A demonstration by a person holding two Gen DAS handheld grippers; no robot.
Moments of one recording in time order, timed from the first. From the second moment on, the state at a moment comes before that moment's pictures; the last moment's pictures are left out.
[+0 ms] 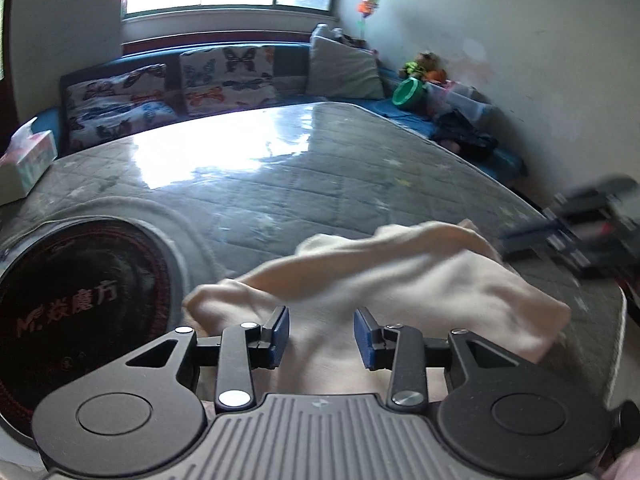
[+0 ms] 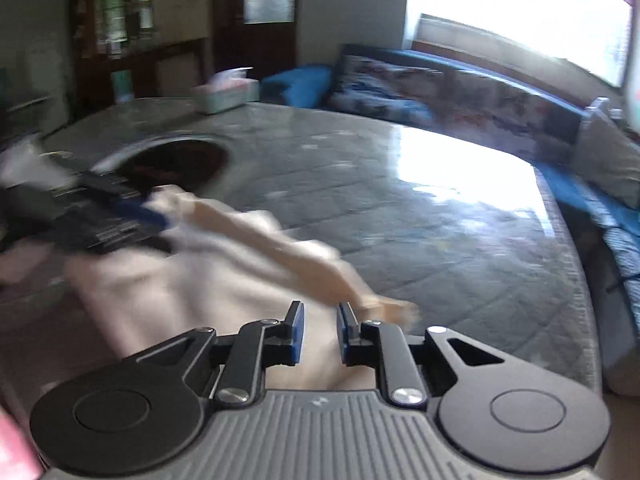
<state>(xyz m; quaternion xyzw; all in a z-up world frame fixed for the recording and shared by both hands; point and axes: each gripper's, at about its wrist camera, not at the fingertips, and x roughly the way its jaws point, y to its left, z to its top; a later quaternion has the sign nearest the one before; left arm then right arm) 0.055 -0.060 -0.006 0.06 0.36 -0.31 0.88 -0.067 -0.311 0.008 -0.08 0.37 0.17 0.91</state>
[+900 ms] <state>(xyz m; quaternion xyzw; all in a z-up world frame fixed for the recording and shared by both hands) 0.101 -0.085 -0.014 0.05 0.38 -0.29 0.88 0.011 -0.286 -0.019 -0.05 0.38 0.19 0.90</state>
